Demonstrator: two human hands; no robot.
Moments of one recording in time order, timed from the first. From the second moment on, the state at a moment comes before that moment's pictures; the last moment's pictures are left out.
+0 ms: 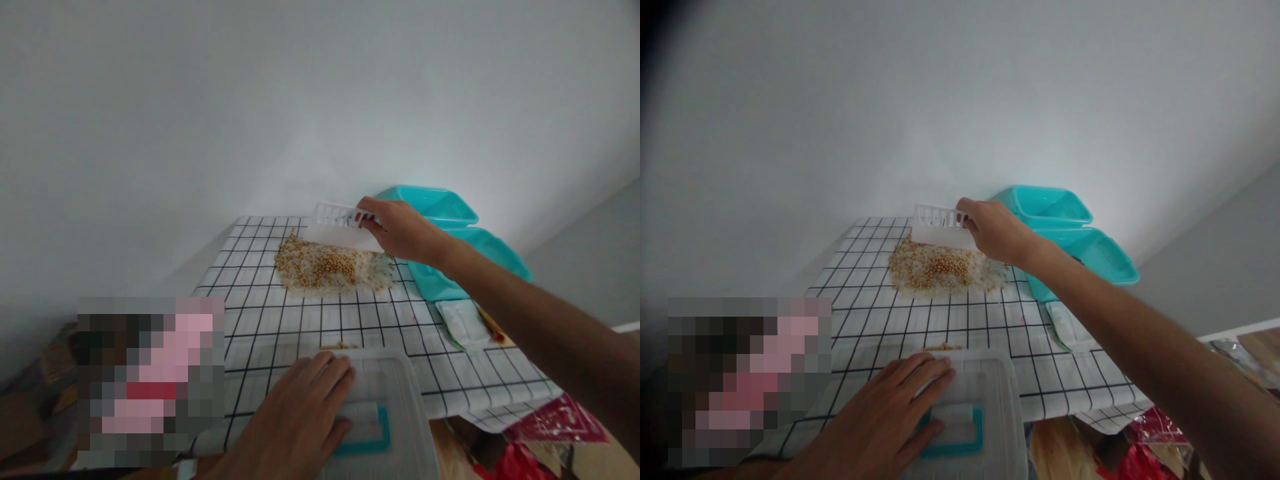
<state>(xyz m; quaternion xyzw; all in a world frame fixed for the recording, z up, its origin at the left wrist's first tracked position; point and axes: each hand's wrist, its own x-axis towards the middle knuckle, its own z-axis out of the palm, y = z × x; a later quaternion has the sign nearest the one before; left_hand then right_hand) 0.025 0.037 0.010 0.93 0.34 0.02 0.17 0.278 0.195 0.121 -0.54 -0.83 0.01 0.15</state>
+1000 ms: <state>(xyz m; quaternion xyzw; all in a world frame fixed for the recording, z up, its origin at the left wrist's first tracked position) 0.025 0.036 0.011 0.93 0.34 0.02 0.16 0.279 0.165 0.073 -0.55 -0.82 0.01 0.17</state>
